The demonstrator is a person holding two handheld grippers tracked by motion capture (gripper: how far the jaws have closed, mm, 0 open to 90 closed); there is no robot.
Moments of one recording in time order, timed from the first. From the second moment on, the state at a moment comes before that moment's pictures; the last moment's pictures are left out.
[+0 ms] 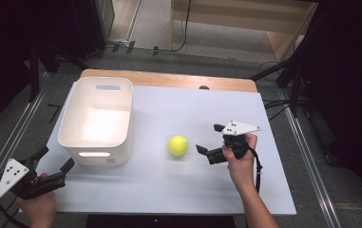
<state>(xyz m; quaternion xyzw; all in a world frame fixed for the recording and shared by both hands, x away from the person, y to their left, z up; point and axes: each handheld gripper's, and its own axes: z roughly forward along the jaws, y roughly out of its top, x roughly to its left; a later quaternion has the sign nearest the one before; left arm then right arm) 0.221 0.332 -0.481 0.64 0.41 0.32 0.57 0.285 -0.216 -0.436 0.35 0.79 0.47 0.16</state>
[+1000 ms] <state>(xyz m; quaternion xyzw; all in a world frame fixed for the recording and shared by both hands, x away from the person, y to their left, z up) 0.221 0.333 -0.480 0.64 0.41 0.32 0.57 0.305 -0.184 -0.431 0.33 0.81 0.46 0.14</state>
